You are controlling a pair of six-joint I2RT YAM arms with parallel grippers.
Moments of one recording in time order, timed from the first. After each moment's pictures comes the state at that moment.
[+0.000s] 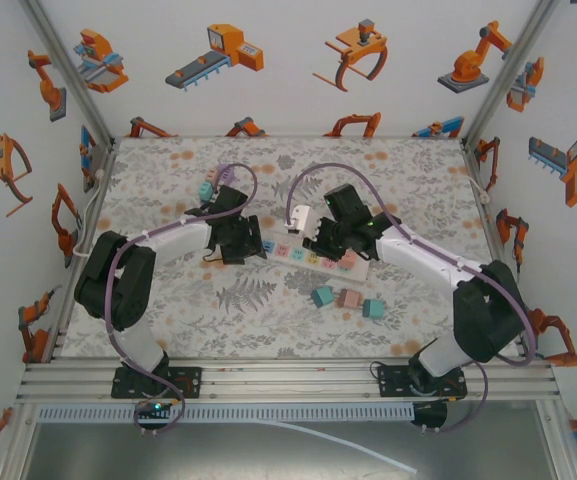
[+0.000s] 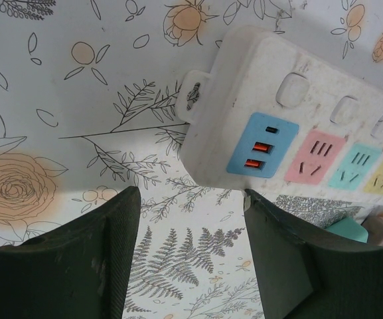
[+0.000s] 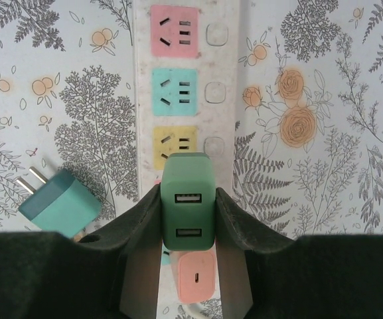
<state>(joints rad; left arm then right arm) -0.55 1.75 1.06 -0.40 0.09 -0.65 0.63 1.52 1.06 -0.44 -0.28 -0.69</state>
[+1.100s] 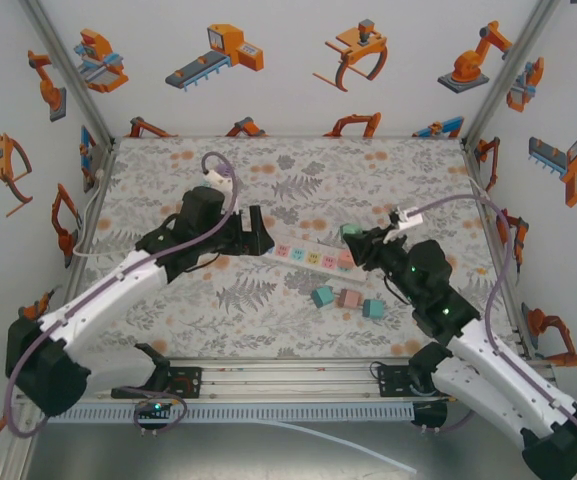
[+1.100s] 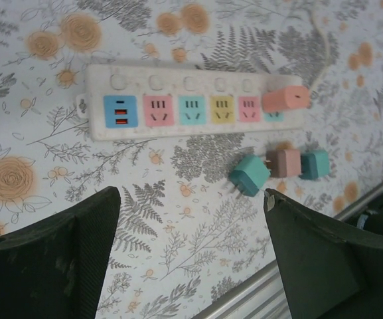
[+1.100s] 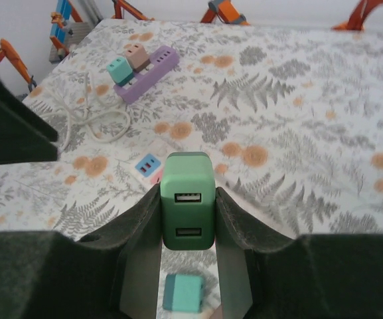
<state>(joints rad) -0.68 1.18 0.97 -0.38 0.08 -0.46 0.63 0.64 0.50 0.05 0.07 0.30</state>
